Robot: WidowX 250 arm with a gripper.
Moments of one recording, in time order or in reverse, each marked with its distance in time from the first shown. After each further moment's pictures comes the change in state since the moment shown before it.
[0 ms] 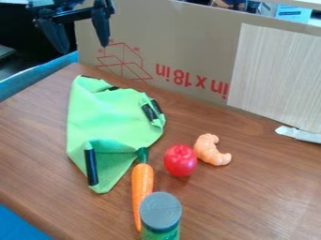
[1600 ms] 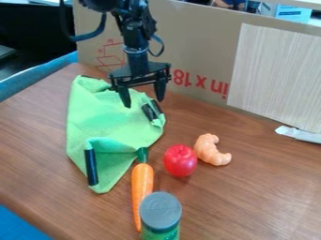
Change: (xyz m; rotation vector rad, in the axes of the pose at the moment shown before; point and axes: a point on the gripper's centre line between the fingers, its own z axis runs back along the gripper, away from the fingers) arm 0.026 -0.050 -0.149 0.101 -0.004 0.160
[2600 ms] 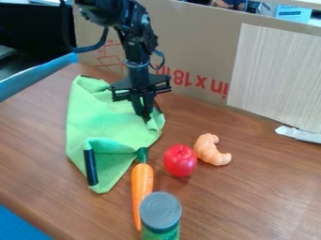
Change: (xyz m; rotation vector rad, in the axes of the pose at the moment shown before) arm -0.007 0.005 -0.018 0.018 -0.020 0.003
